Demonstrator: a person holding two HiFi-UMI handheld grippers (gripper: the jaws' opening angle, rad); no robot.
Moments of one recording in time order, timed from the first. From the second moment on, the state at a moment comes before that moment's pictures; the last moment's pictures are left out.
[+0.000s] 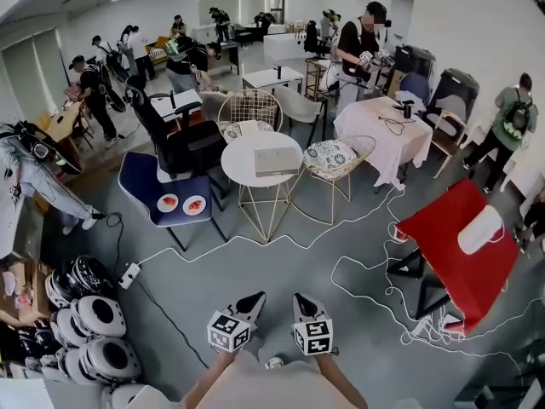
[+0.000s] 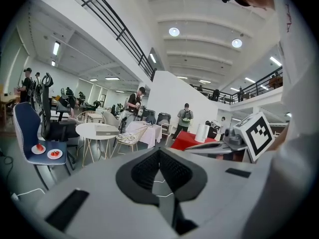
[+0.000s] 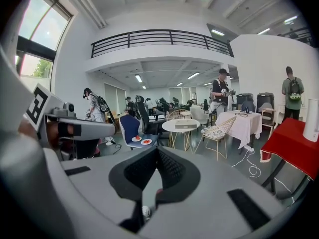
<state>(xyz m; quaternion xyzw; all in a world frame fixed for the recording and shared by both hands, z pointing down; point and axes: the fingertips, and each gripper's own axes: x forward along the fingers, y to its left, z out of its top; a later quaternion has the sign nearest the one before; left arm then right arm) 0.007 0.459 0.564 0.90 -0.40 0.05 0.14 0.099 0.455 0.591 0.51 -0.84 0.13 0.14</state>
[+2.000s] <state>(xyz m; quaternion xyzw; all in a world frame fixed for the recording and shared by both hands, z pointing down) -0.070 0.051 0.562 0.91 -0.36 0.04 0.17 0.010 0.053 0.579 0.51 -0.83 0.13 0.17</state>
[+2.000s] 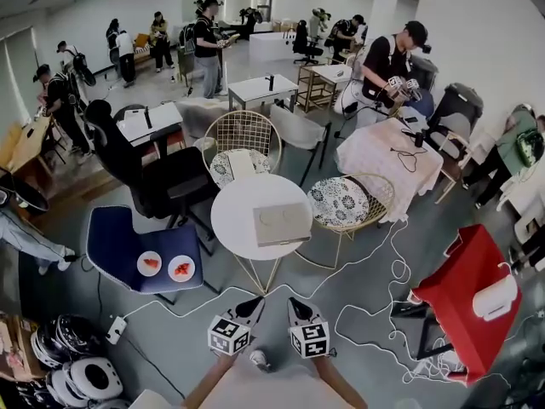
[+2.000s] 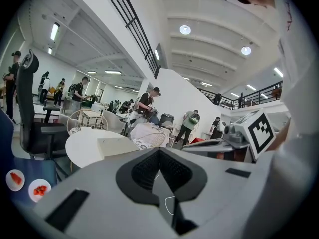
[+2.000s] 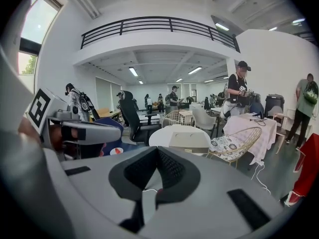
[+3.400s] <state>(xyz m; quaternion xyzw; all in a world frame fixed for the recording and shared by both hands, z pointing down) -0.077 -0.101 0.575 0.91 -0.37 0.05 0.18 0.010 -0.090 0.600 0.51 -0.83 0.15 0.18</state>
